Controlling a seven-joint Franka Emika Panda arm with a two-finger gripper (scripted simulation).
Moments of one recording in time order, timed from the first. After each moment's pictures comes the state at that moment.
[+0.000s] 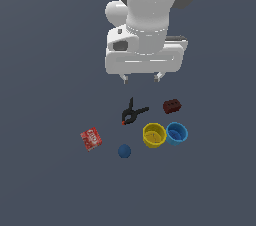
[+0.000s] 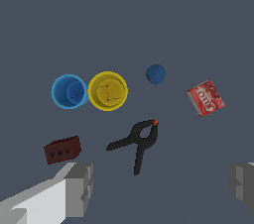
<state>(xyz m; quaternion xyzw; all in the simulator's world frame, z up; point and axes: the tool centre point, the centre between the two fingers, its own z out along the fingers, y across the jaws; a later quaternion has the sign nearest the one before) 0.013 0.041 0.331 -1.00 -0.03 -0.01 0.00</state>
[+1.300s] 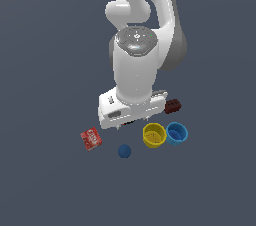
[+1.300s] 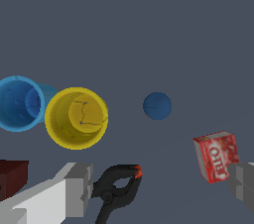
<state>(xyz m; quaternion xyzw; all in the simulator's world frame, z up) 0.094 0.014 0.213 -0.99 -0.16 0.00 0.00</state>
